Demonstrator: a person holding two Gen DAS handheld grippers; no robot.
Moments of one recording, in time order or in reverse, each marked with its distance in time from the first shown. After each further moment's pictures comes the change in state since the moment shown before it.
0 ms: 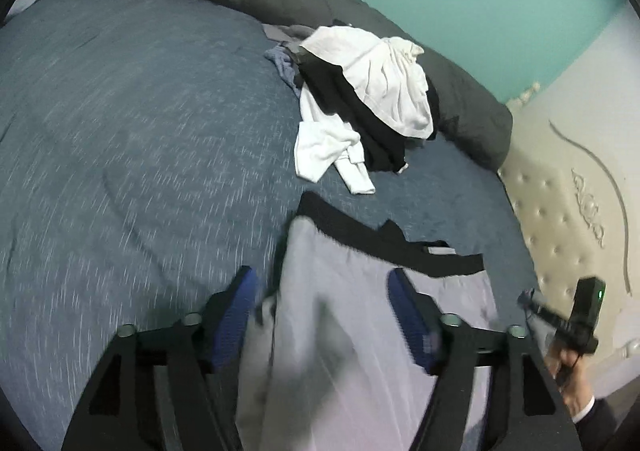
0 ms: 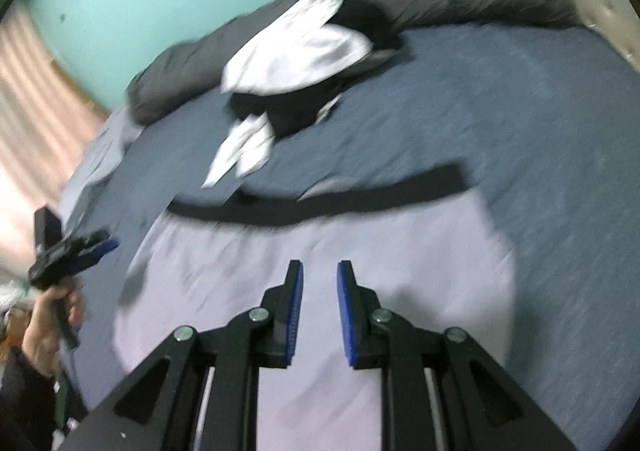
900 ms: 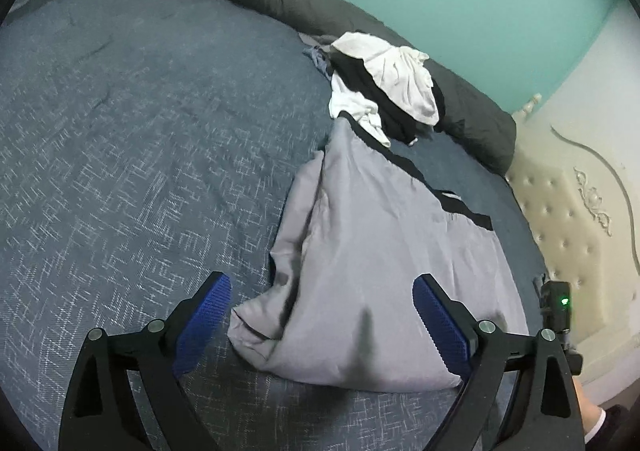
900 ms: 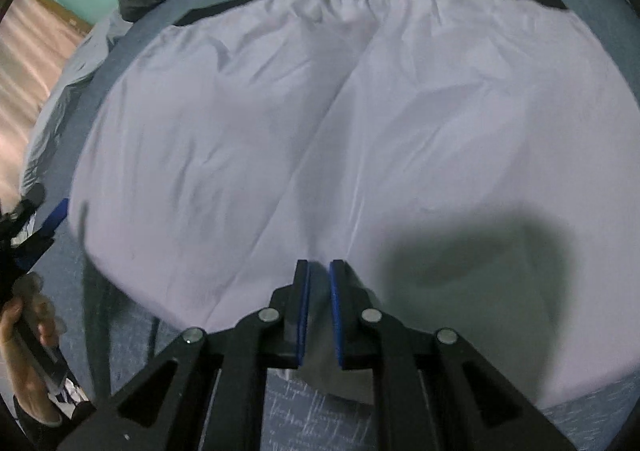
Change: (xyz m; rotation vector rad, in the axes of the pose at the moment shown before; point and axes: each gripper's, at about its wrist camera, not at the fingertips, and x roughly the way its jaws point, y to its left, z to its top) left arm -0.057 0.021 -0.145 -0.023 -0.144 0.066; right arm 0.095 0.077 -0.137 -0.019 0.276 -0.100
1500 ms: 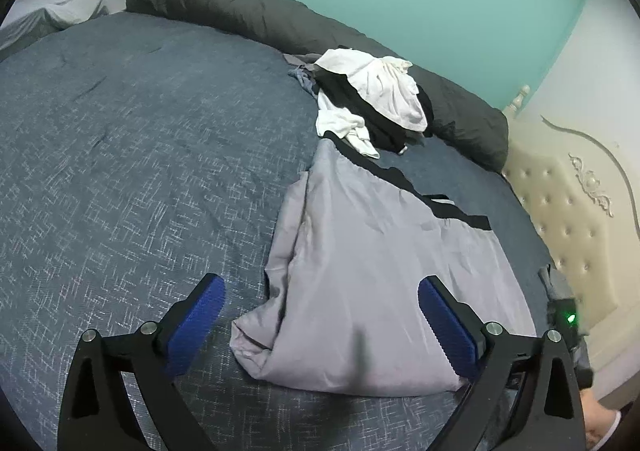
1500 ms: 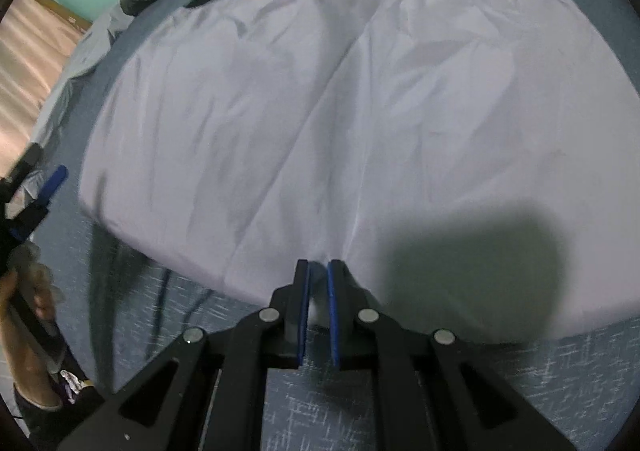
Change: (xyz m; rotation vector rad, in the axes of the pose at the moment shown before) left arm -0.016 -0.014 0.003 0.080 -0.049 0.010; right arm -0.008 0.003 -0.037 0.013 0.031 -0.003
